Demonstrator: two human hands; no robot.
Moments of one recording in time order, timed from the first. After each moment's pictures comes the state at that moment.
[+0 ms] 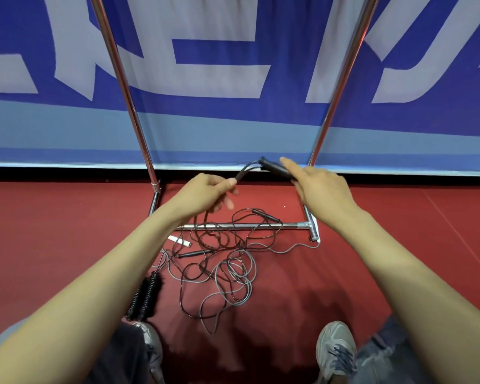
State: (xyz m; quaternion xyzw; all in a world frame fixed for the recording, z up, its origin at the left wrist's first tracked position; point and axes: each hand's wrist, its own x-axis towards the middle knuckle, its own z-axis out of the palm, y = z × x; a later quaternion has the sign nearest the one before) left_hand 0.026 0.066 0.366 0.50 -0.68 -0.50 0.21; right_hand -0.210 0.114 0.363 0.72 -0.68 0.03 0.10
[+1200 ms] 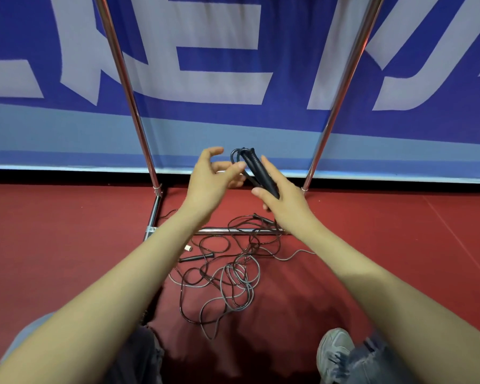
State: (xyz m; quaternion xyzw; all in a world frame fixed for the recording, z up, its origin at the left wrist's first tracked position) left_hand -0.001 0.070 0.383 0.47 -0.51 -0.53 0.49; right_hand -0.150 0.110 0.354 0.61 -0.59 0.42 -0.32
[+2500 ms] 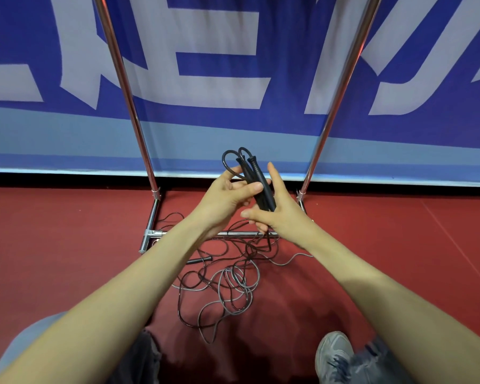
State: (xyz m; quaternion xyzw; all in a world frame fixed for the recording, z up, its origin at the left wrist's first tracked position) left_hand -0.010 0.084 0.375 0.34 -0.48 -0.70 0.40; right_hand -0.151 0.120 0.350 0.57 -0.51 0.41 -0.50
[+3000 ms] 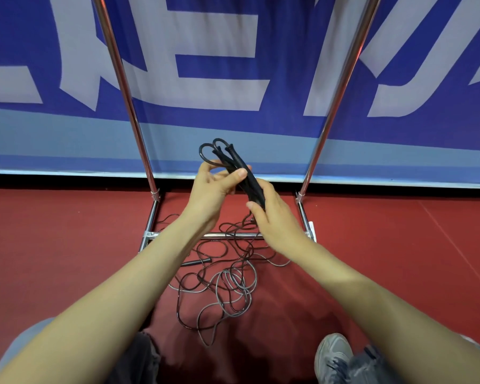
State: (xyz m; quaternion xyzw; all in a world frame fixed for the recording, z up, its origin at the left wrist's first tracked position) left_hand -0.005 0.071 0.377 0.38 -0.45 -0.63 0.51; right_hand -0.136 0.126 0.348 0.66 -0.60 0.37 -0.27
